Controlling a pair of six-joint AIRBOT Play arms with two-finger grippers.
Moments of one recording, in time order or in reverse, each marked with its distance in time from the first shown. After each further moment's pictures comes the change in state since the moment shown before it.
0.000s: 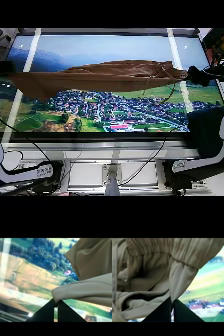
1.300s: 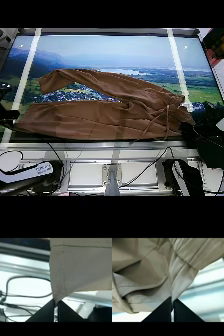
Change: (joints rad) left arm 0.265 0.039 -0.532 0.005 -0.236 0.270; right arm -0.002 0.957 -0.947 -0.275 0.233 0.050
